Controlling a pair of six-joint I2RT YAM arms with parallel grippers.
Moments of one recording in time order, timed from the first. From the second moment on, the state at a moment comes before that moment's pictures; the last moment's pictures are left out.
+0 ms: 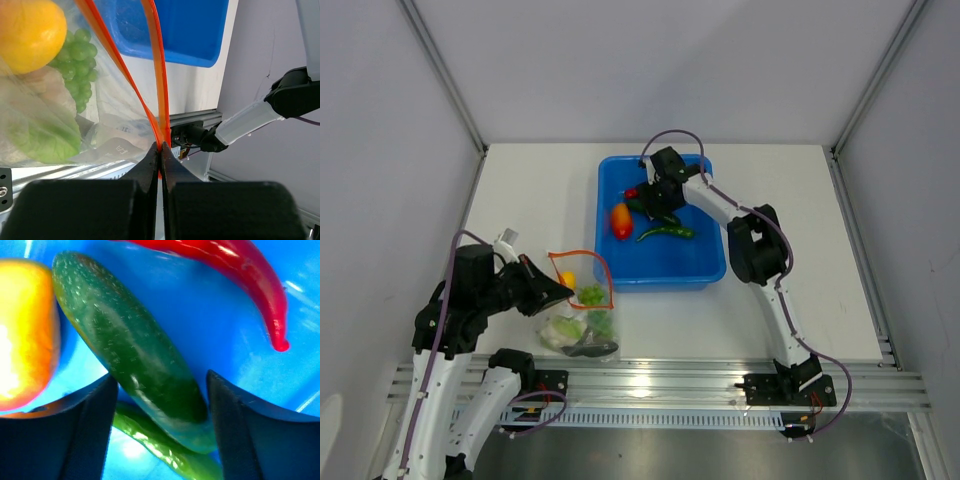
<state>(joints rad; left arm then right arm) -0.15 0.59 0.93 -1.06 0.51 -0.84 0.54 2.42 2.10 -0.68 -0.10 0.02</state>
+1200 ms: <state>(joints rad) -0.15 0.57 0.90 -1.05 0.53 -0.85 0.85 1.72 1.88 -0.72 -0.53 0.42</state>
